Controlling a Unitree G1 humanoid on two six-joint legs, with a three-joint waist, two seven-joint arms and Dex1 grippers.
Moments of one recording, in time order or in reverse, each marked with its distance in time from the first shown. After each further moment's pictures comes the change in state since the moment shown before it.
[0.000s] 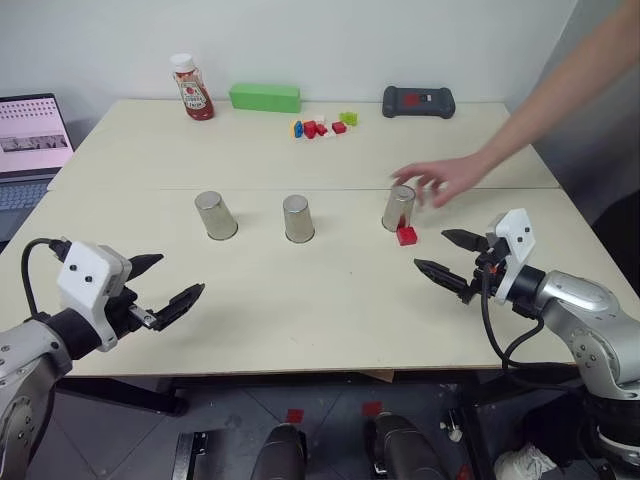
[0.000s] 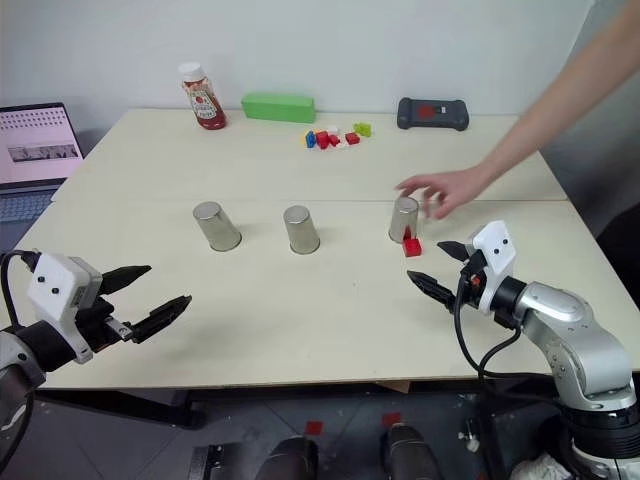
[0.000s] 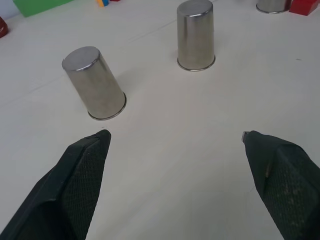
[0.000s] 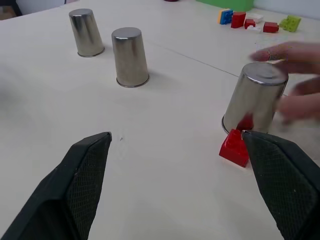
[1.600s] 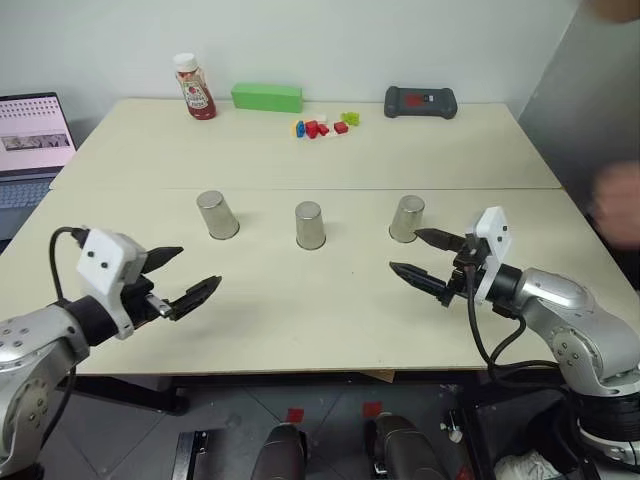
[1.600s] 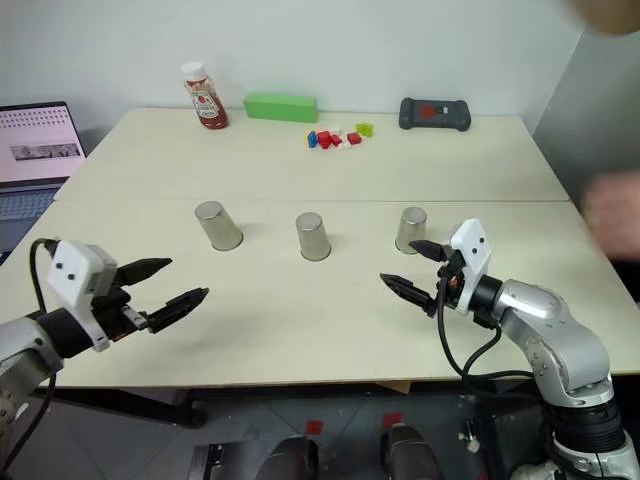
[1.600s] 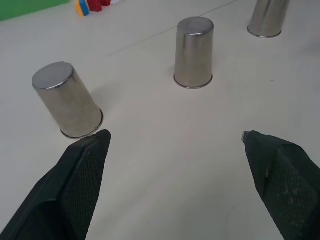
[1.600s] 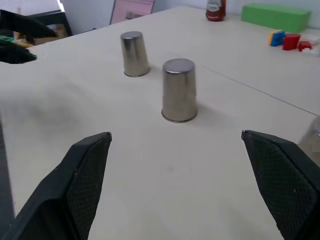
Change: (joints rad) left arm -0.136 0.003 -0.106 0.004 -0.064 0.079 0.035; right arm -0.071 0.057 0.094 -0.047 0.036 0.026 0.042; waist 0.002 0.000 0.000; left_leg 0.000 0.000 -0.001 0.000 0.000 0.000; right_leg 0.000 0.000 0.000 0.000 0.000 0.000
